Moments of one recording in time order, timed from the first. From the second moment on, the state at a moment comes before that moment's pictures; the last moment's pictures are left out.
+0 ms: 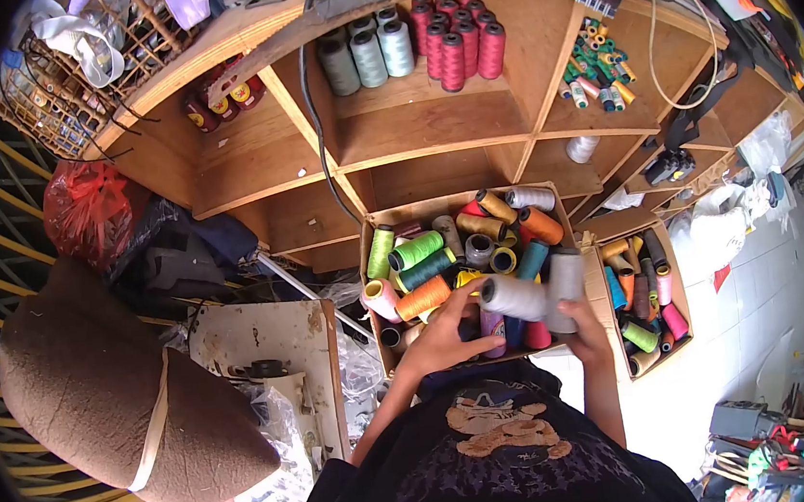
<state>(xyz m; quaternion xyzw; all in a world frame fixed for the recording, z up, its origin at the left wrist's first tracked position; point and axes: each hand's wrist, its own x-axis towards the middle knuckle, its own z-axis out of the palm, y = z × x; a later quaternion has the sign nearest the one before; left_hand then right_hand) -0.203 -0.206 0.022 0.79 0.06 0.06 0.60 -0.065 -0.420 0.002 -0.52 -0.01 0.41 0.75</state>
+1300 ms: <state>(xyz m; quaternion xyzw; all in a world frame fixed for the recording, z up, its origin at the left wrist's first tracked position) -0.200 -0.219 -0.012 0.46 0.19 0.09 0.86 -0.087 -0.386 -0.003 -0.57 -0.19 0.49 0.63</state>
